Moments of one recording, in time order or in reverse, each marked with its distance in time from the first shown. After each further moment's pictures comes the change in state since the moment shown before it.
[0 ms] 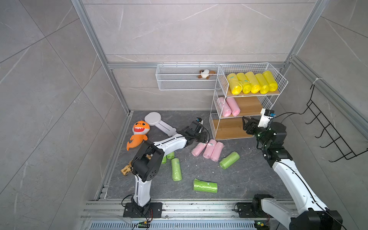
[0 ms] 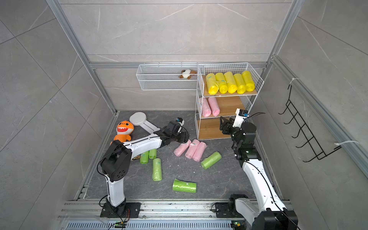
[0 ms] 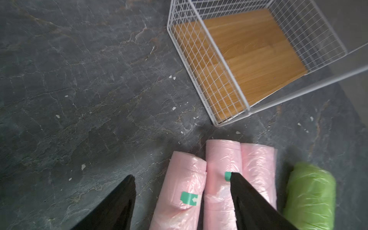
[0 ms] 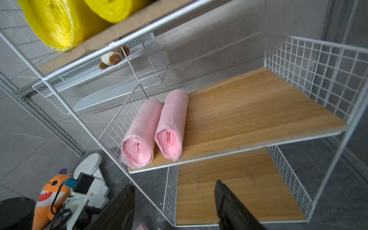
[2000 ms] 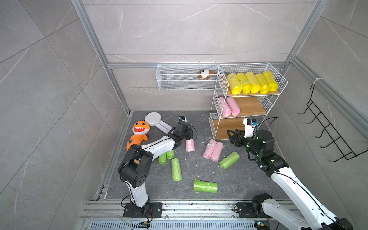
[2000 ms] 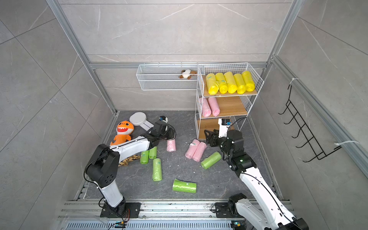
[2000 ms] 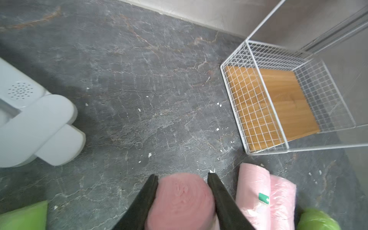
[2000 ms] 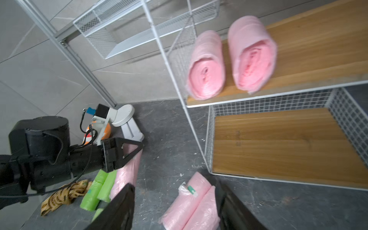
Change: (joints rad) left arm 0.144 -0.230 -0.286 0.217 -0.060 -0.224; right arm 0.330 -0.109 -0.033 -0.197 0.055 0.004
